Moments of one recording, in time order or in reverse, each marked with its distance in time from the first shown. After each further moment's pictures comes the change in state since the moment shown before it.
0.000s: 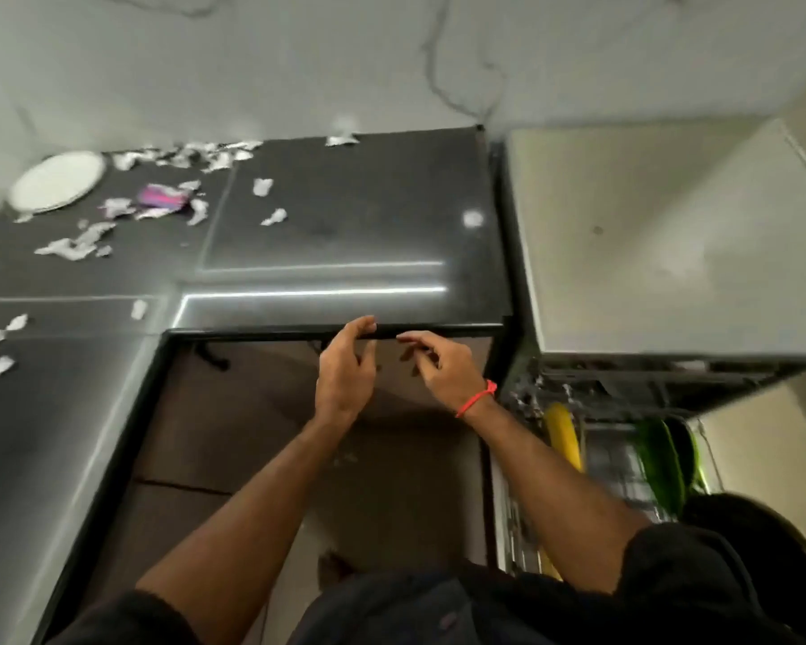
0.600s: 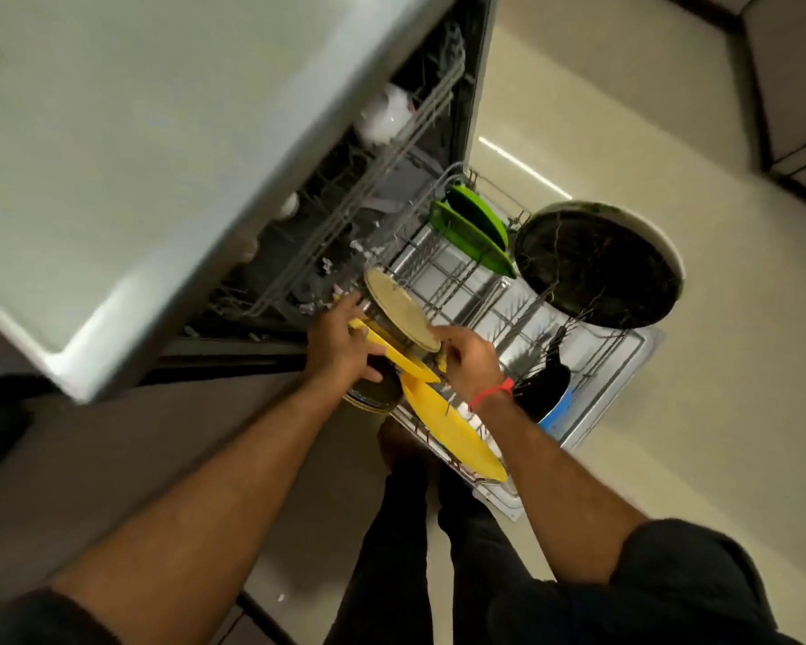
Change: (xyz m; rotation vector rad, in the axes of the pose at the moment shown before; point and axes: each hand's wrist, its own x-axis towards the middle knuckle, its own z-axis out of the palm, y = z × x) left_hand -0.053 0.019 0.453 0.255 -0.974 -0.250; right_hand -0.238 0.394 -0.090 0.048 0.677 0.965
